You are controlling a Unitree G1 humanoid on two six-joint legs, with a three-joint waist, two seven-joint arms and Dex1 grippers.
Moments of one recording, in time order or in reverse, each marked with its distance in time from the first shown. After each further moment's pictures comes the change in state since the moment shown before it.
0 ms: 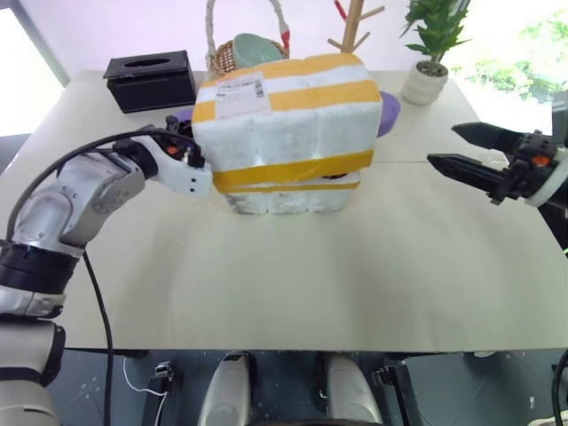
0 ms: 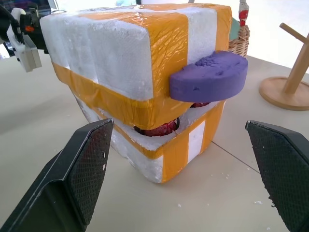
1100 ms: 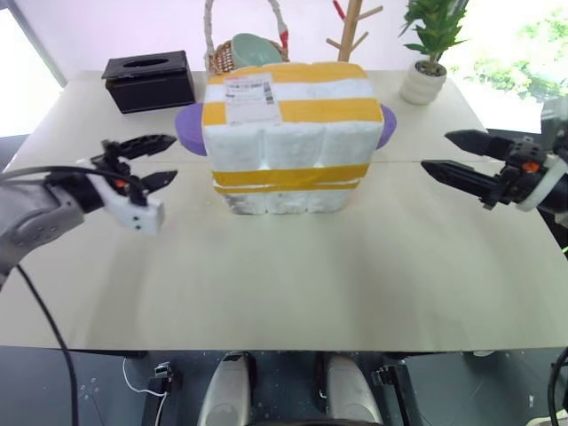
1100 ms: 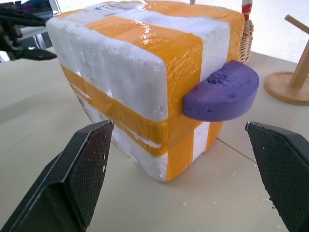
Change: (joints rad) left arm 0.425 0.288 0.230 0.002 -0.576 -0.326 -0.025; right arm 0.043 0.014 0.010 0.004 -0.003 -0.018 0.001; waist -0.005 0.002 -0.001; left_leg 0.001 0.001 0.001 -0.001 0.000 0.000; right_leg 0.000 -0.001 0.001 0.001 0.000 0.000
